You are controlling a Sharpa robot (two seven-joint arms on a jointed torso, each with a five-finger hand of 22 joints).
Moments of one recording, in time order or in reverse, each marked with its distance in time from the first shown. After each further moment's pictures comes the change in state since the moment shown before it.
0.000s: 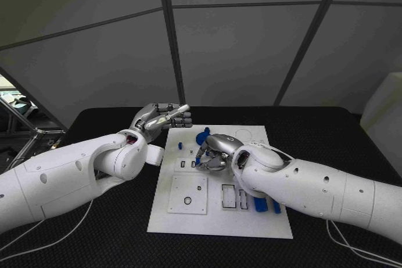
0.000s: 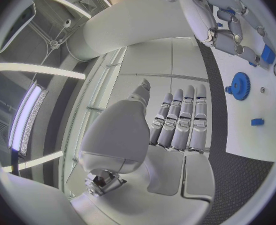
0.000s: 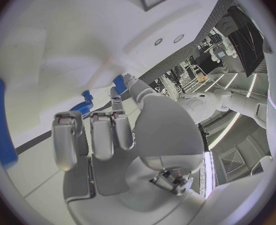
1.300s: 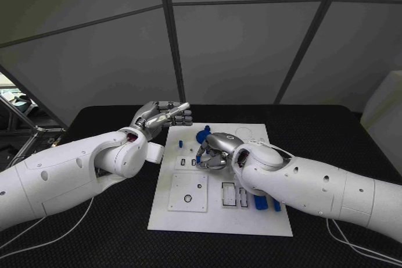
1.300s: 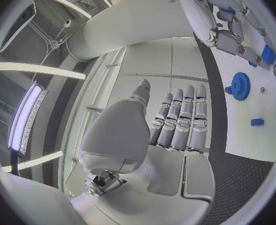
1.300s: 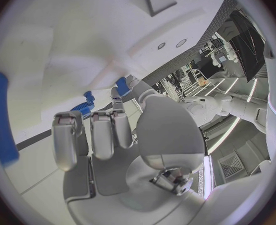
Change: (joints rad) left arm 0.000 0.001 0.000 -0.004 0.000 0.005 -0.003; left_hand 0.000 0.000 -0.003 -0.003 0.000 0.000 0.000 -0.005 -0.001 0.000 0.000 0.000 0.000 0.007 0.000 -0.005 0.000 0.000 0.000 0.000 0.000 -0.001; right arm -0.003 0.002 0.002 -0.003 -0.041 0.020 -0.011; right_hand -0.032 -0.032 -0.010 -0.007 0.007 -0.020 -0.004 -0.026 -0.006 -0.002 0.010 -0.017 0.000 0.000 0.000 -0.008 0.000 0.000 0.000 0.000 0.000 0.000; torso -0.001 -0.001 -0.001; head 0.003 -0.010
